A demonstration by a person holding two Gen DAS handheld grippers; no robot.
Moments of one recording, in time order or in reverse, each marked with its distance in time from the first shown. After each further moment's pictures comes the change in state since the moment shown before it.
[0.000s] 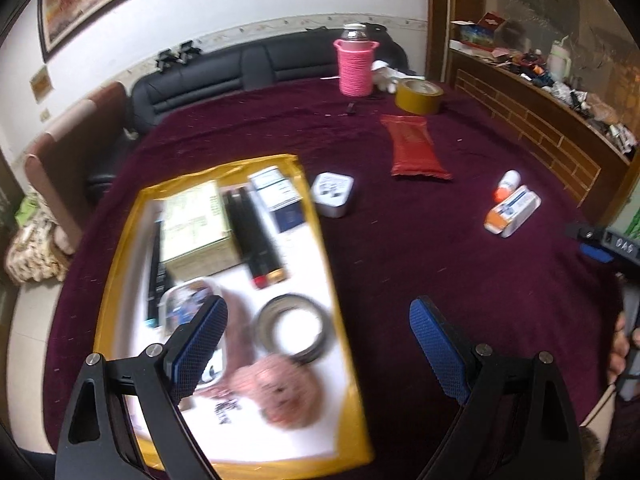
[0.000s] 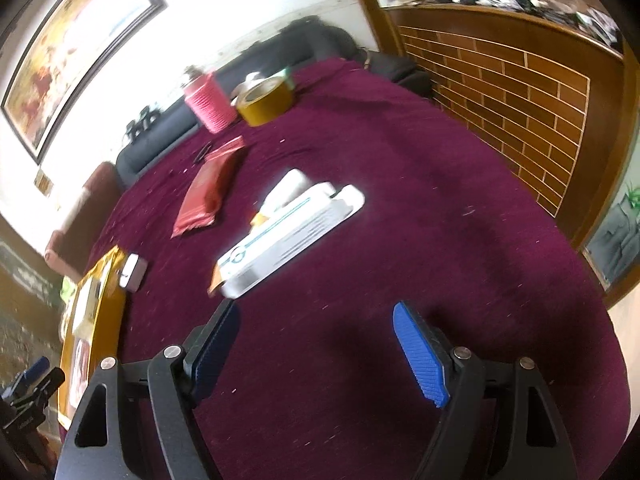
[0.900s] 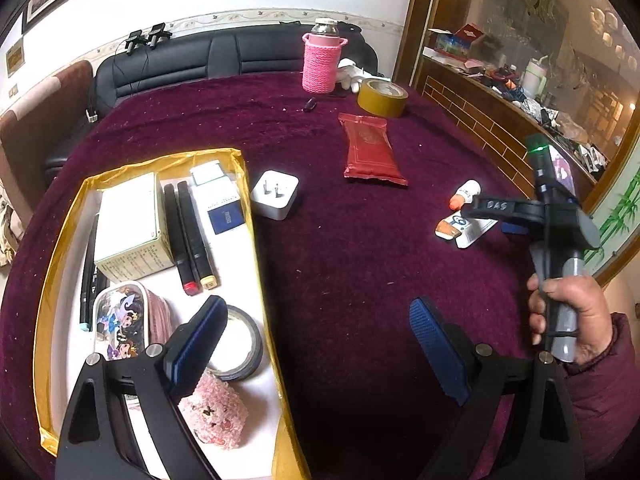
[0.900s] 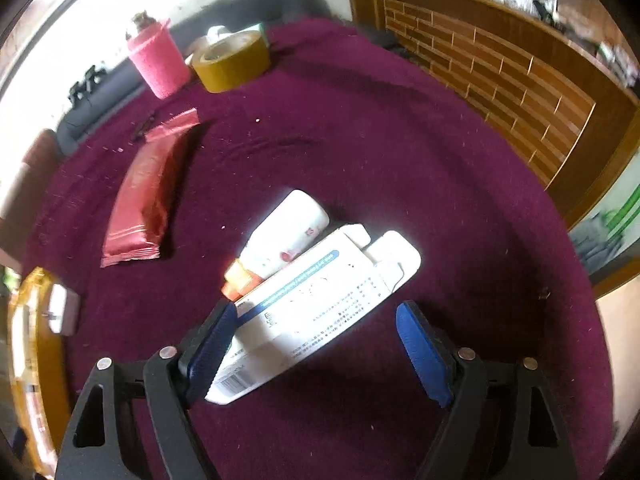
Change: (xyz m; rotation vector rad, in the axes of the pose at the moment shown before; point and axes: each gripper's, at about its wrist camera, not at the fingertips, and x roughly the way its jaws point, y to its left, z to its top) left arm 0.016 -0.010 0.005 -0.051 0.006 -0.167; right arm 0.096 0.061 0.050 -0.105 0.130 -0.308
